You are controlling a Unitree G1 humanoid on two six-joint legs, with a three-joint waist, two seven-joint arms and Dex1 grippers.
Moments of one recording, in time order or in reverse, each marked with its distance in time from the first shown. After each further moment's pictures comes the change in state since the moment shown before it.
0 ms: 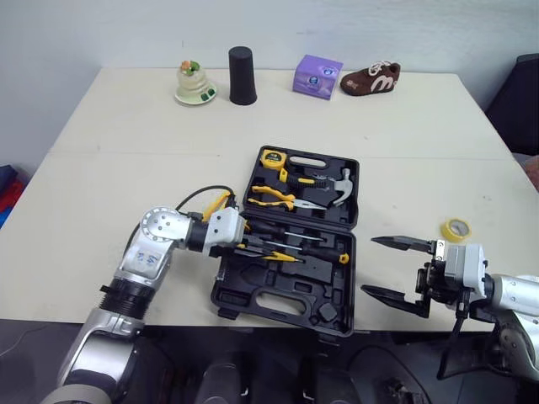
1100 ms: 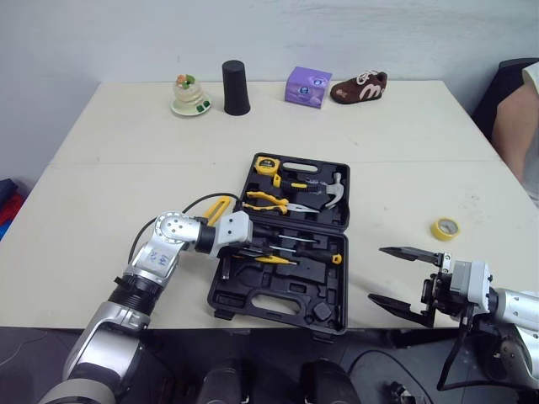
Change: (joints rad) left arm -0.026 -0.010 -0.053 0.103 0.111 0.030 0.112; right arm 0.031 0.001 -0.003 0.079 -0.005 -0.117 0.014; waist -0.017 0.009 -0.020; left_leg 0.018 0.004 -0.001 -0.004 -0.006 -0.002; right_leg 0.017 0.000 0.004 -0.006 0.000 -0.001
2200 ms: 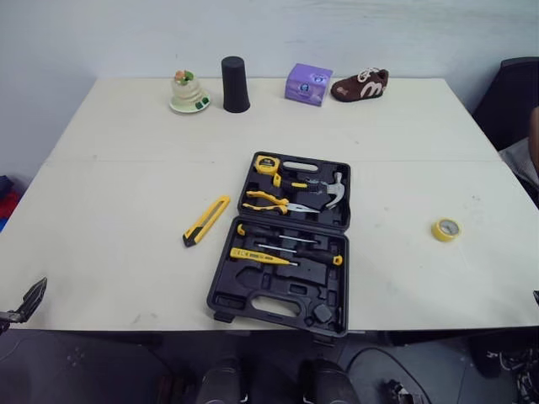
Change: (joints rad) left arm 0.908 0.191 1.101 -0.177 -0.256 0.044 0.525; right arm 0.110 -0.149 -0.507 0.816 -0.148 -0.281 -0.299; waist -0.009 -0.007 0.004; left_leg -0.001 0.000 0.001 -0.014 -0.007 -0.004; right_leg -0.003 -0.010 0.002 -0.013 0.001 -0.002
